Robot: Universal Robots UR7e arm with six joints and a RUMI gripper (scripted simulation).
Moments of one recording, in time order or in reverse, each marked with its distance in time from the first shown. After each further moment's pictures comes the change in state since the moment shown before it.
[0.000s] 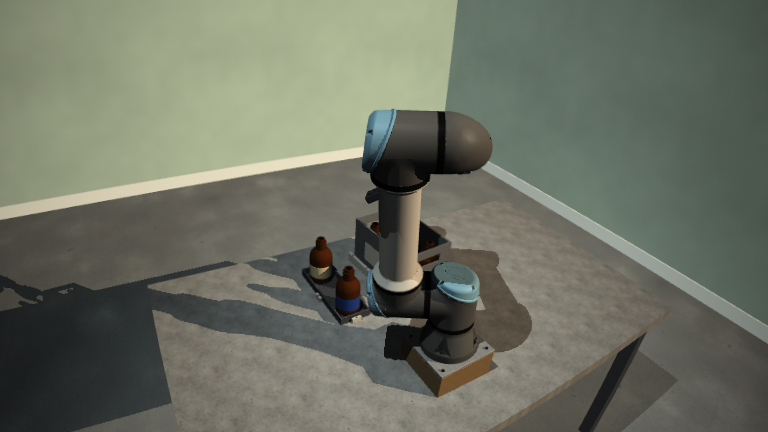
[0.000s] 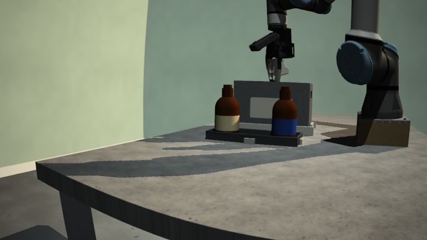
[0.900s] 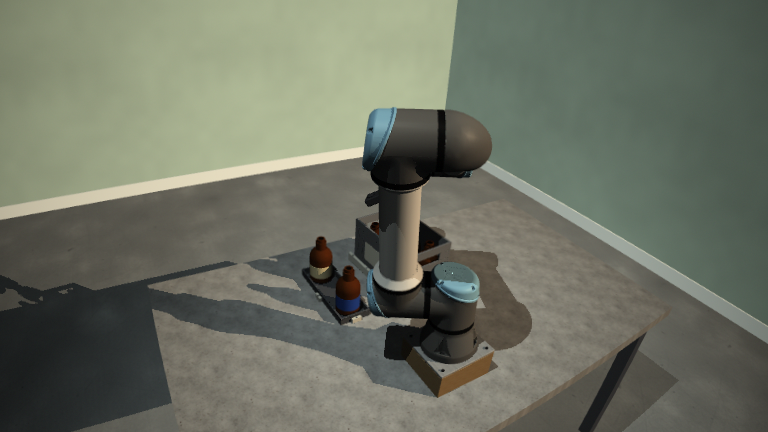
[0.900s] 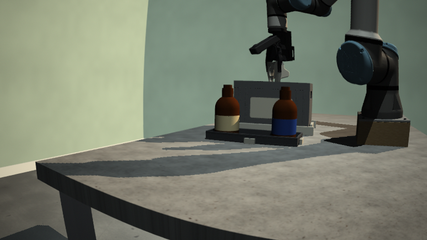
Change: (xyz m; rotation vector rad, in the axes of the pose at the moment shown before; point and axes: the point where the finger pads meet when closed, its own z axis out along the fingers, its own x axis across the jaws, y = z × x) arm 0.000 0.000 0.011 0.000 0.000 0.000
